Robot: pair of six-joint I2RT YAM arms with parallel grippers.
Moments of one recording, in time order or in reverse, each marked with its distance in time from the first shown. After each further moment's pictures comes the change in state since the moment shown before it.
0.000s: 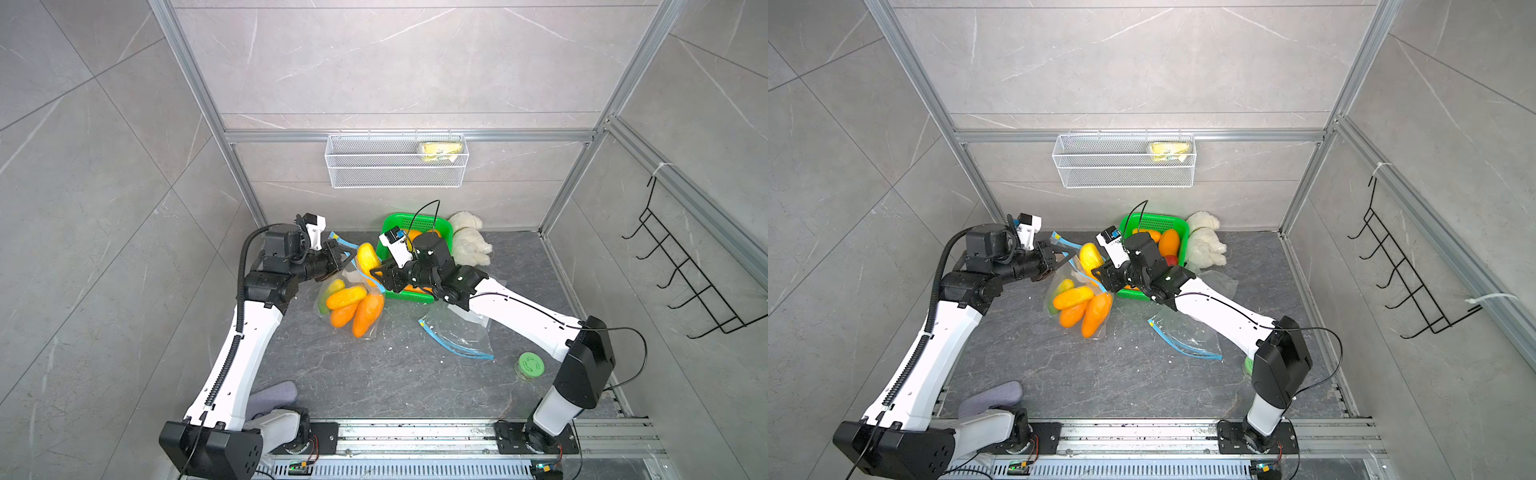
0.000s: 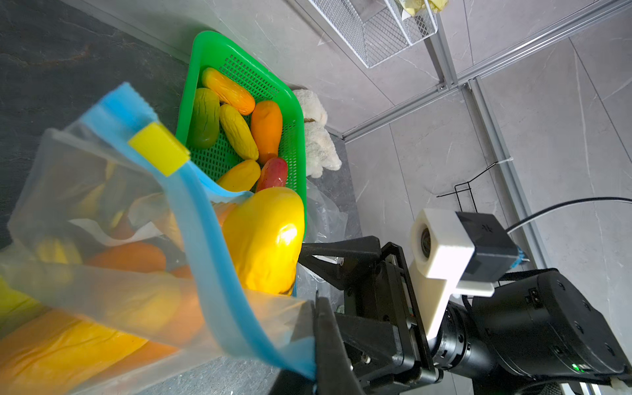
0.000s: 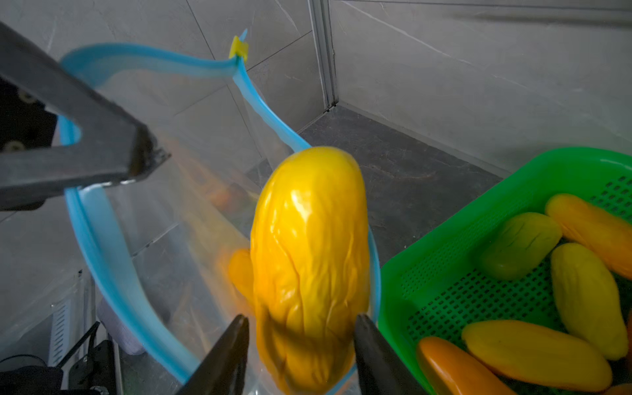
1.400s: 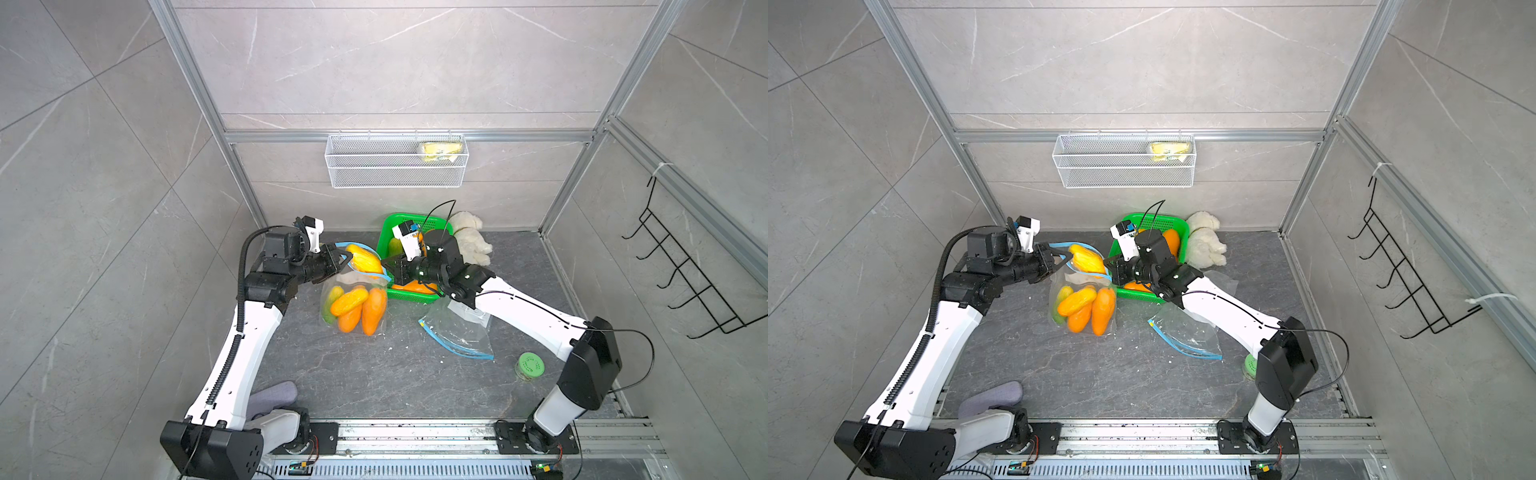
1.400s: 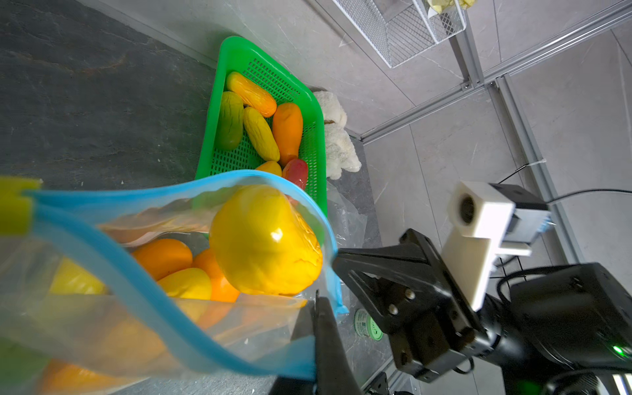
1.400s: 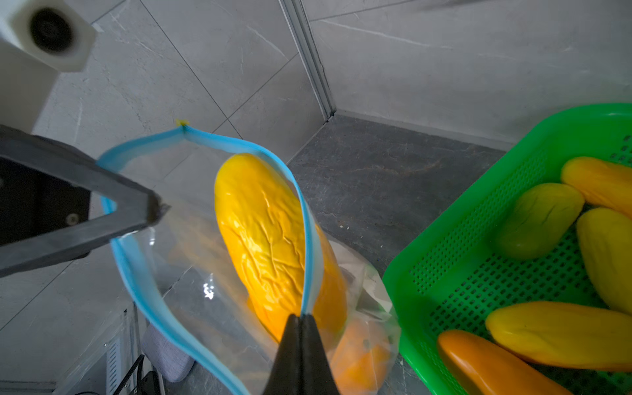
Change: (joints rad) left arm 0.020 0.000 -0.013 -0.034 -0.056 0.053; right arm -0.035 -0.058 -0.061 0.083 -0.031 0.148
